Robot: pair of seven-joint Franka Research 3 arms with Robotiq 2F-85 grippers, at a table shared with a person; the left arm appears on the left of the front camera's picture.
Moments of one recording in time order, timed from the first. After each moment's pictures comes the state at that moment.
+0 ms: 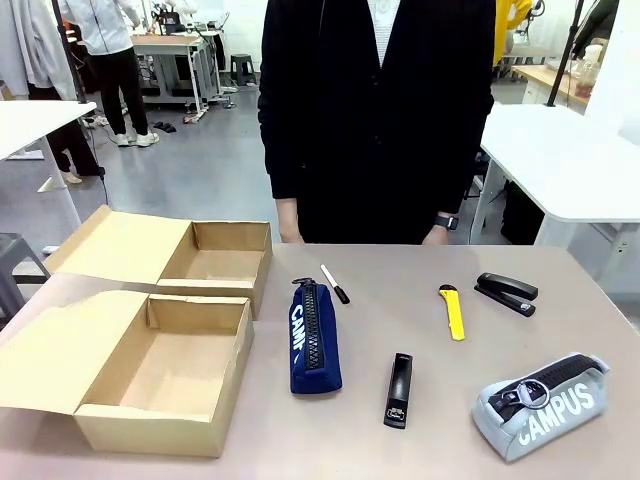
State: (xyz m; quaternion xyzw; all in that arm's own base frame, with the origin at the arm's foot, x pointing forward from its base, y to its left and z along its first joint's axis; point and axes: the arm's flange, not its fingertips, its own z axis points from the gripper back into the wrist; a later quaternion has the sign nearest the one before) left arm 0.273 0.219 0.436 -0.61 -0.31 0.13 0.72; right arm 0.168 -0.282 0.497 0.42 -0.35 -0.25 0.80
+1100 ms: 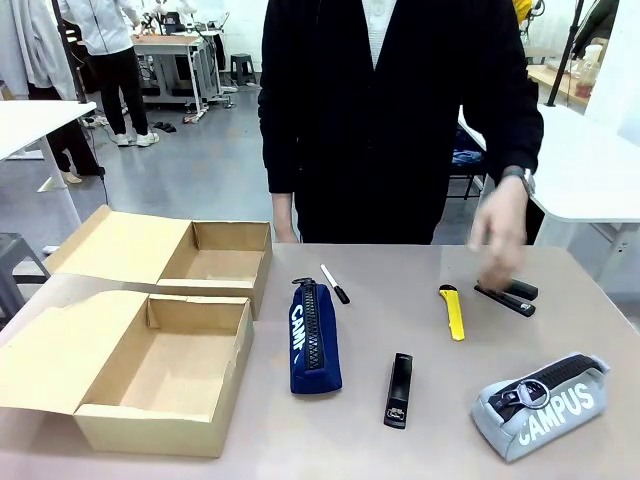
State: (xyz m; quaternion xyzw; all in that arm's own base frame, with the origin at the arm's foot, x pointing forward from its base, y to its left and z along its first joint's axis) left arm 0.272 0.218 0.435 -0.60 -0.30 0.14 0.73; right arm 0.242 -0.182 0.515 0.36 -0.28 -0.02 0.89
